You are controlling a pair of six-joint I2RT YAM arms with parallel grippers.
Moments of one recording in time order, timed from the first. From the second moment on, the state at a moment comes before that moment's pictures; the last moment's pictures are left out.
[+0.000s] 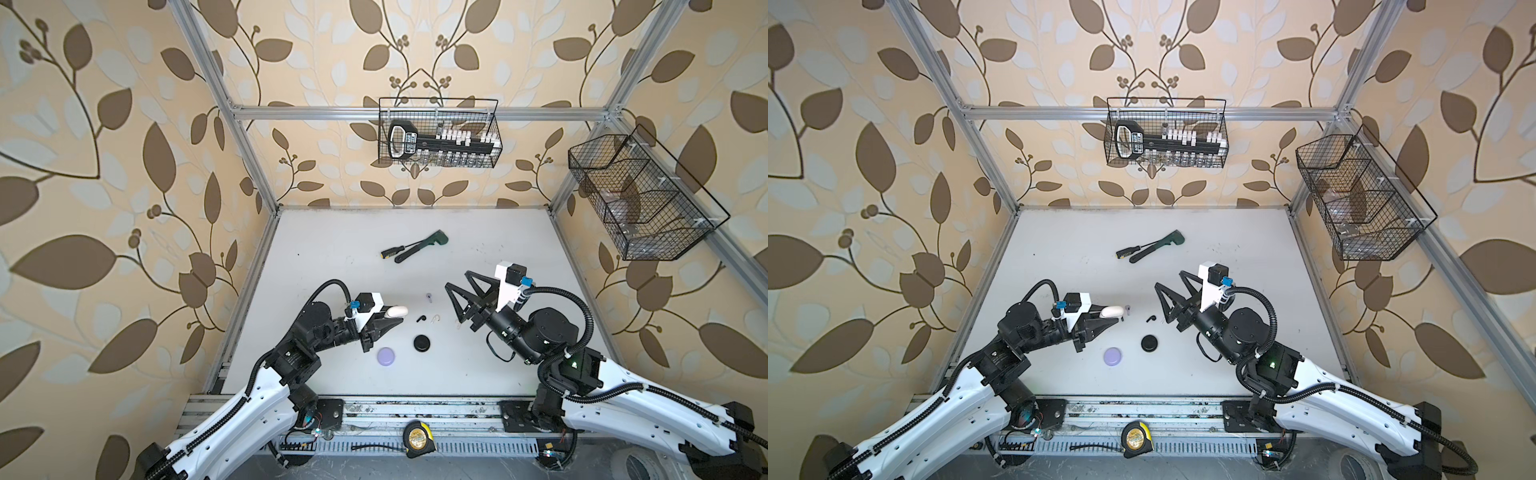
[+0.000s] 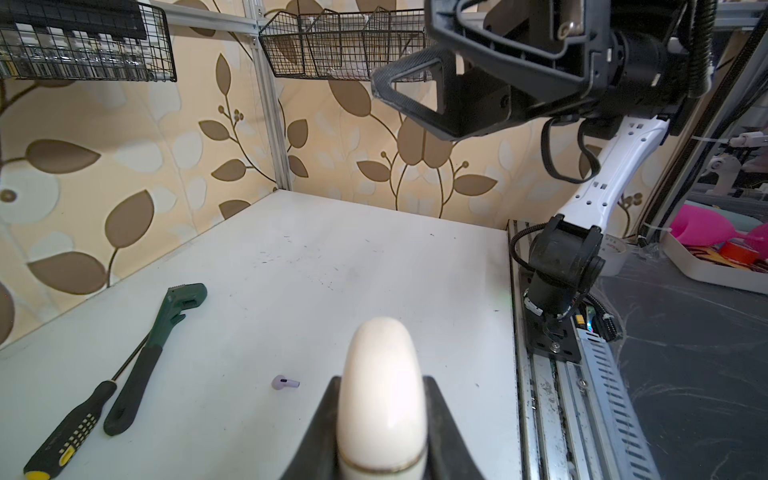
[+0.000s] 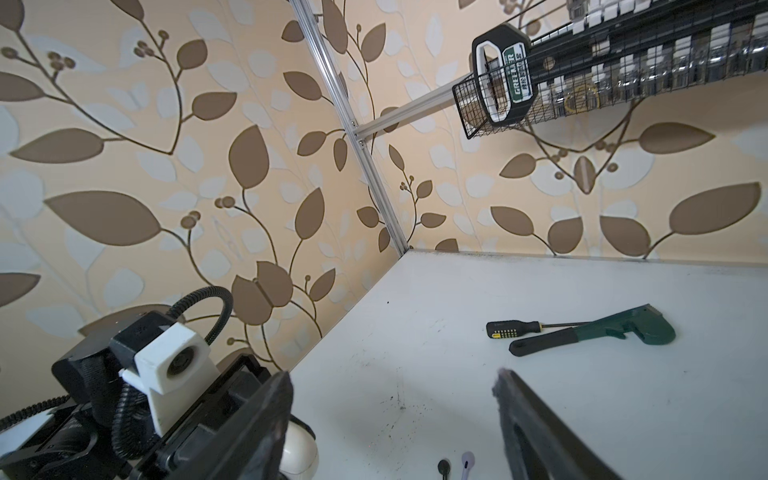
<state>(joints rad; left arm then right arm) -0.61 0.62 0.40 0.13 0.60 0.04 1.02 0.70 0.63 0.15 0.38 0.38</state>
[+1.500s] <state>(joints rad) -0.61 0.67 0.41 0.14 0.85 0.09 1.08 0.88 0.43 0.39 -0.02 0.00</state>
